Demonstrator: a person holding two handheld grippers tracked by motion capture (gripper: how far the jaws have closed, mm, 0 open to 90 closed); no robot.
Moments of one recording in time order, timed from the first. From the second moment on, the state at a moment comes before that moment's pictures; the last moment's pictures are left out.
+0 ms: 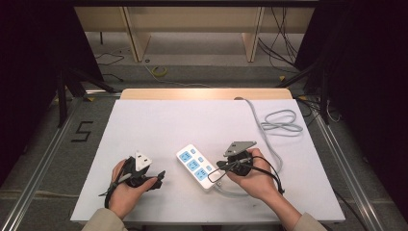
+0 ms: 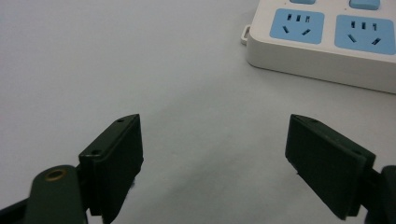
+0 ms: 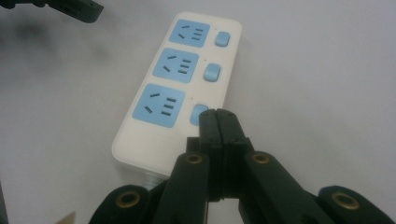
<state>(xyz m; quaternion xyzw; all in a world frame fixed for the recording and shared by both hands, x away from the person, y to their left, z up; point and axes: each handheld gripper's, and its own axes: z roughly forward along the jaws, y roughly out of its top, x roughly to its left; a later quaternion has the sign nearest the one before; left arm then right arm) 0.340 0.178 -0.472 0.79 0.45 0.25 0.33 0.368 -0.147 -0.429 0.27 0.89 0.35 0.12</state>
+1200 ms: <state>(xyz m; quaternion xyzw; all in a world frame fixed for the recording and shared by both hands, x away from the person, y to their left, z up) 0.340 0.177 -0.473 0.79 0.45 0.25 0.33 0.381 -0.124 -0.432 0.28 0.90 0.33 0.09</state>
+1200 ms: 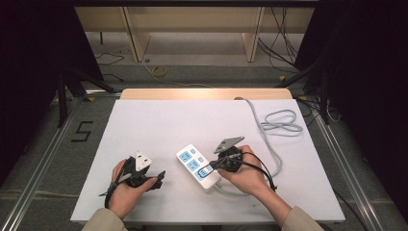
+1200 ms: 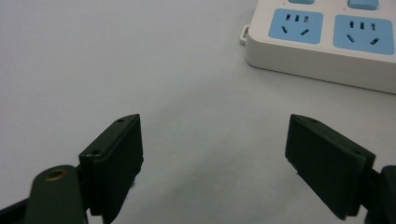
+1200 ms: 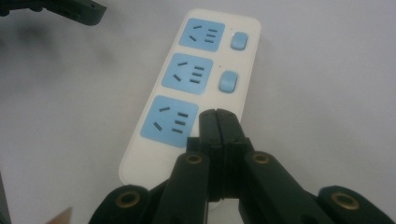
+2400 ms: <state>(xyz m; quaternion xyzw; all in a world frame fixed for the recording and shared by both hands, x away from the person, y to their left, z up) 0.340 0.177 -0.473 0.79 0.45 0.25 0.33 0.391 -0.109 -0.430 0.28 0.91 0.31 0.06</state>
